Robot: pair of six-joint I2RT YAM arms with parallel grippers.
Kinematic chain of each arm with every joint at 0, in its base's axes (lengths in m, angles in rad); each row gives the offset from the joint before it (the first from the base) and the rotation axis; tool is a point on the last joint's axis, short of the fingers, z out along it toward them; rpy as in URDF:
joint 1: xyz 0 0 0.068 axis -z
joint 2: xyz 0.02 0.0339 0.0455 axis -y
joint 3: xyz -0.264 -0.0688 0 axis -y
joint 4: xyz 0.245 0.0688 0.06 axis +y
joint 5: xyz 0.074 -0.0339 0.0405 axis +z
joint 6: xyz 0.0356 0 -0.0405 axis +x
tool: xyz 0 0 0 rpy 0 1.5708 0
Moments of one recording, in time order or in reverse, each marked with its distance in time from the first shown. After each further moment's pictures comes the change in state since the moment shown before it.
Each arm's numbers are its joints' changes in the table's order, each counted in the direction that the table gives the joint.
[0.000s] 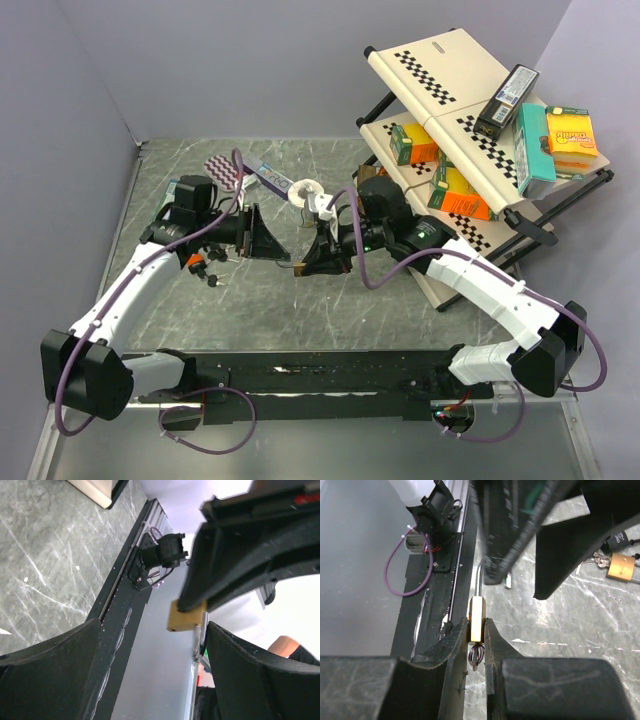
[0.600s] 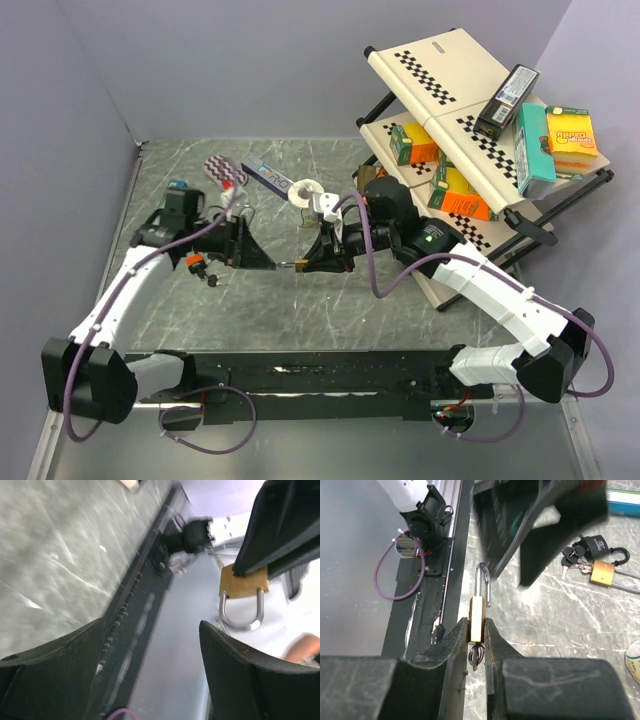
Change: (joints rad) left arm -0.063 0.005 -0.041 0.201 0.016 0.251; right arm -0.008 0.039 -0.002 -0.016 -0.040 -0.017
